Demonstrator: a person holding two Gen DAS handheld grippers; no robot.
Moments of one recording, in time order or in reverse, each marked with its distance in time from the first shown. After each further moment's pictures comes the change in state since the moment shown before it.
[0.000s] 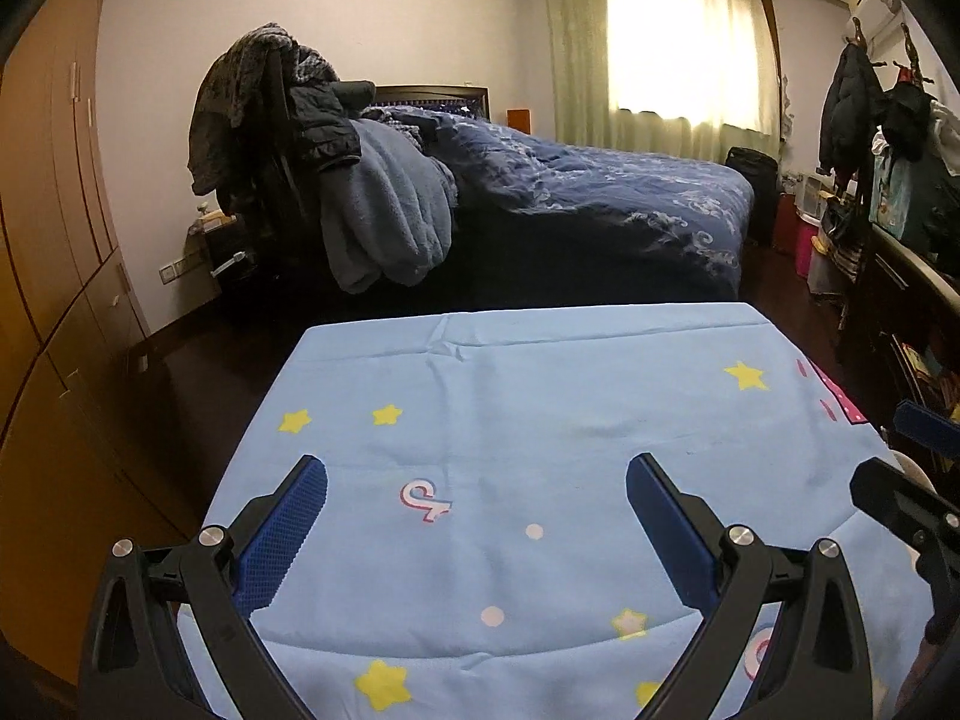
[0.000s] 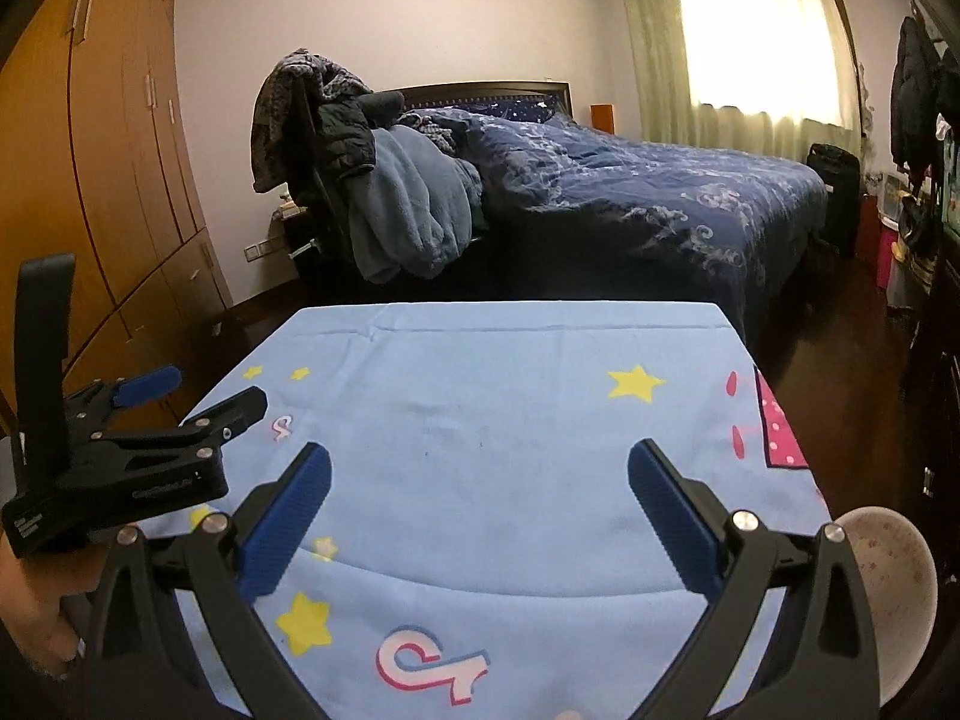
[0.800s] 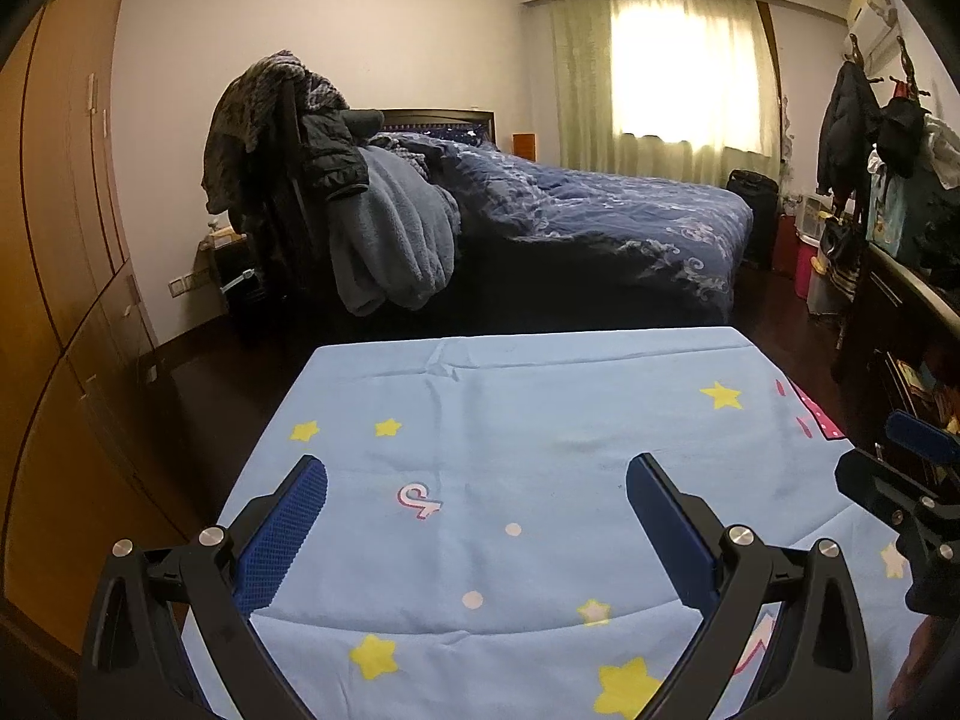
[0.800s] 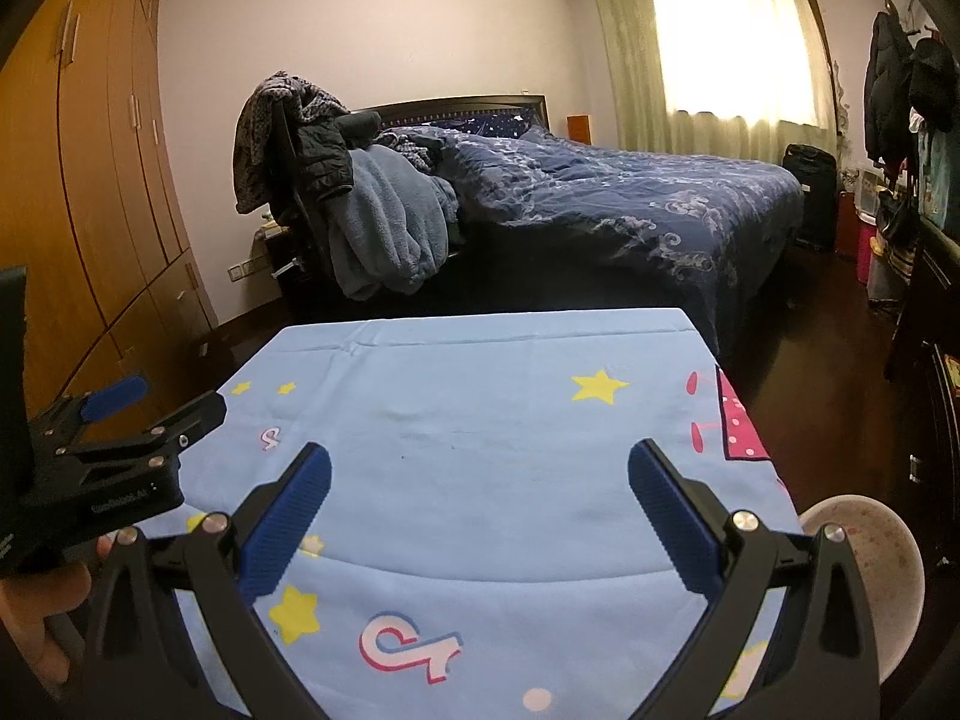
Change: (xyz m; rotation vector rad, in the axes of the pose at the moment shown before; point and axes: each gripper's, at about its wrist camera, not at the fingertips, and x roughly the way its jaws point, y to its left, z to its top) left arm -0.029 -0.006 0.001 -0.023 -0.055 0.010; right arm -0.023 -0.012 -0.003 0.025 -0.040 -0.042
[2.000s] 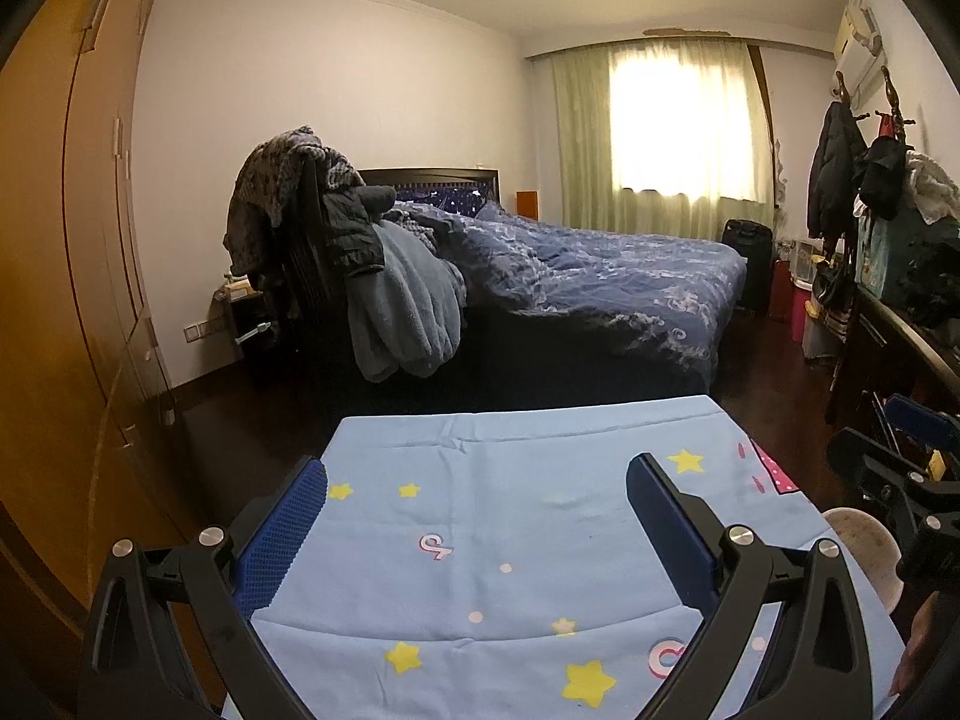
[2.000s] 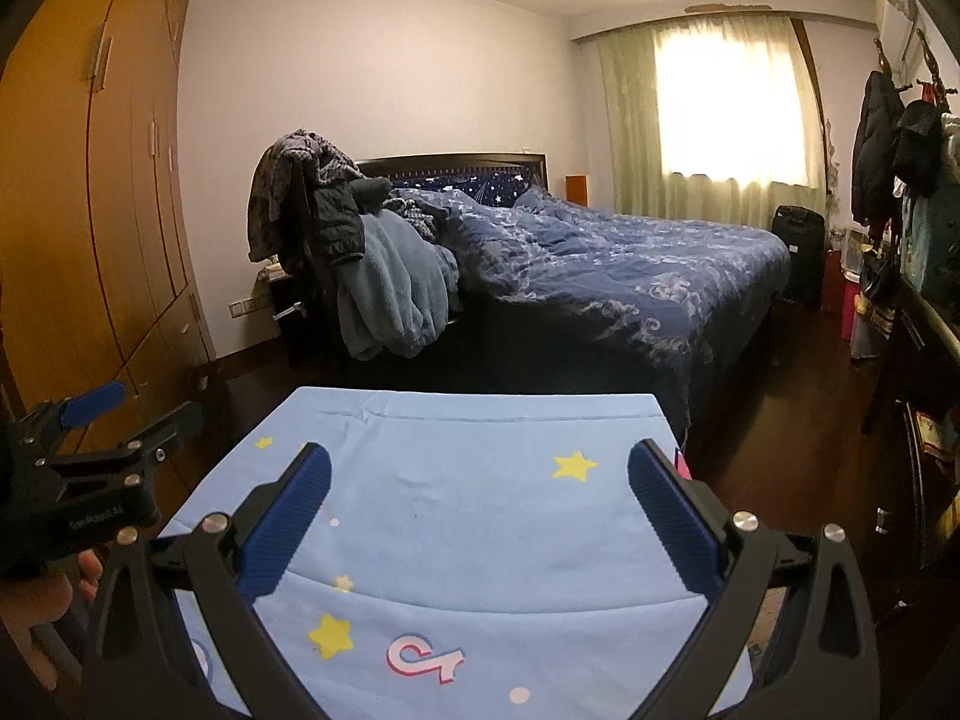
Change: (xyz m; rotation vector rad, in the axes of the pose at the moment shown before) left arm -0.084 -0.007 0.028 -0.005 -0.142 0.014; right arm -0.081 0.019 0.037 -0.051 -0.140 -0.035
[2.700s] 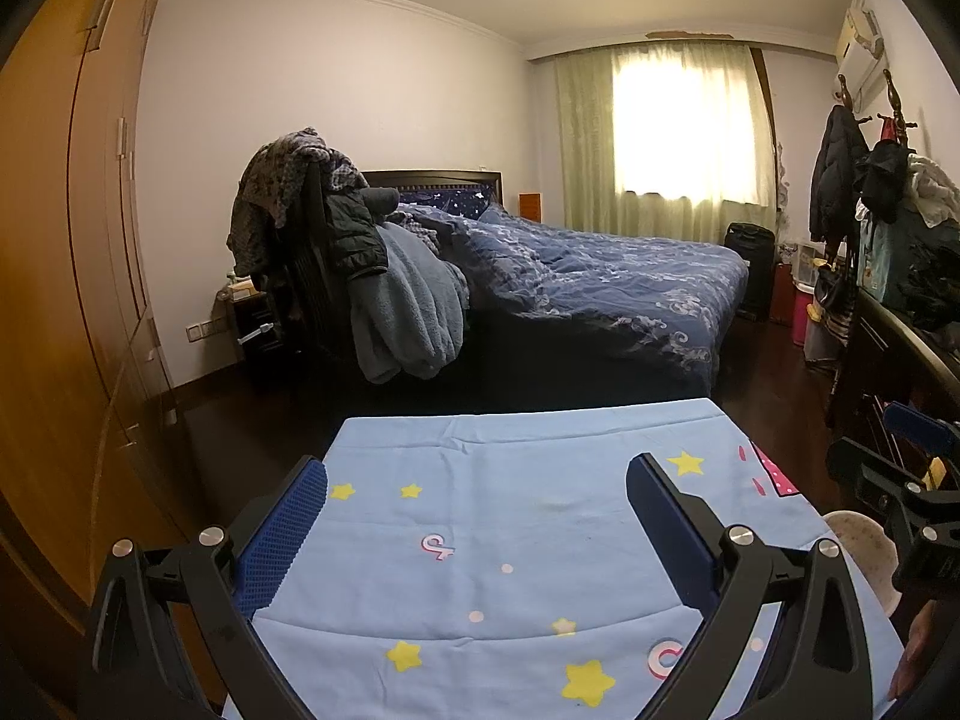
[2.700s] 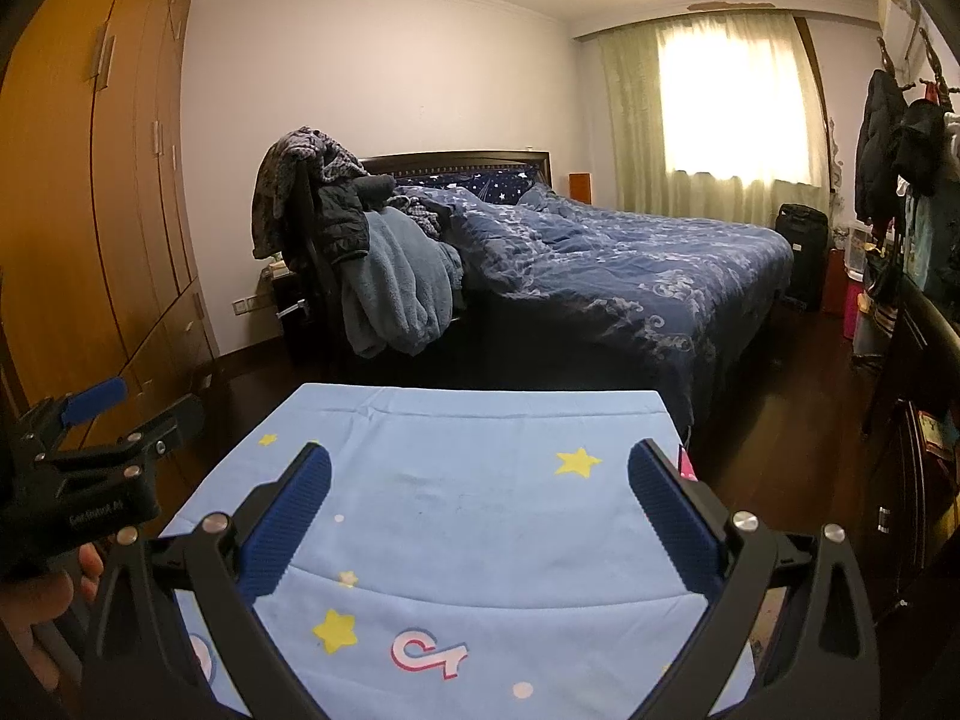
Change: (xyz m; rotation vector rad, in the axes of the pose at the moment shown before) left arm -0.001 0.000 0.000 -0.001 -0.004 0.001; right arm -0.003 0.004 -0.002 0.003 0.011 0.011
